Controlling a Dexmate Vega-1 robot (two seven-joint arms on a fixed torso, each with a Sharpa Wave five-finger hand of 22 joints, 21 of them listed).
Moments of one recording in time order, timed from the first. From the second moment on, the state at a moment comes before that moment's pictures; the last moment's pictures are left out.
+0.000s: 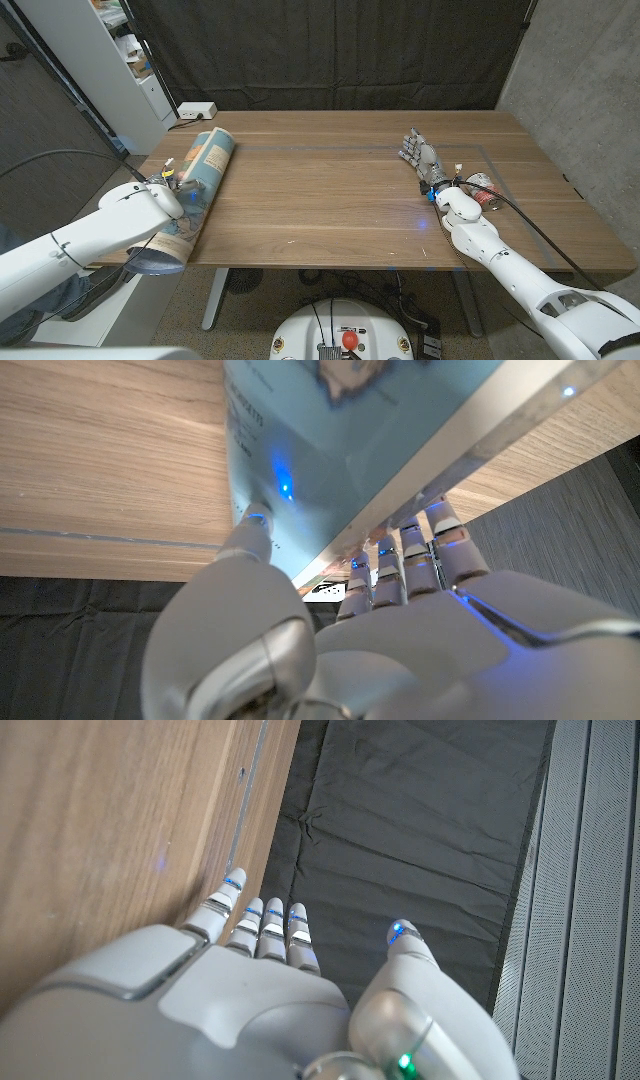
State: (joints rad) left arm 1.07 1.11 0.31 -2.15 -0.31 1.19 0.49; left_hand 0.77 -0.02 0.46 -0.18 0.18 0.18 0.12 0.23 0.19 0.16 0.16 0.29 0.23 0.31 0.20 0.25 0.19 0.53 0.22 0.33 0.20; right arm -0.79 -0.42 -0.41 -1.11 0.62 0.38 0.06; right_hand 0.22 -0.01 0.32 -0.05 0.27 0.18 0.05 0.21 0.19 0.15 0.10 0.22 0.19 0.07 0.06 0.21 0.21 0.25 0.05 0.19 0.17
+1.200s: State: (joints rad) left arm 1.08 0.95 0.30 -2.10 -0.22 1.17 0.64; left_hand 1.31 0.13 0.50 -0.18 0.22 0.64 0.09 0.39 0.26 0.62 0.01 0.50 0.36 0.83 -0.03 0.51 0.33 0.93 0.06 0.58 0.22; right arm -0.78 -0.42 -0.41 -1.10 0.63 0.37 0.07; right_hand 0.22 -0.01 0.32 -0.05 0.27 0.18 0.05 0.21 0.19 0.16 0.10 0.22 0.19 0.07 0.06 0.21 0.21 0.25 0.05 0.19 0.17
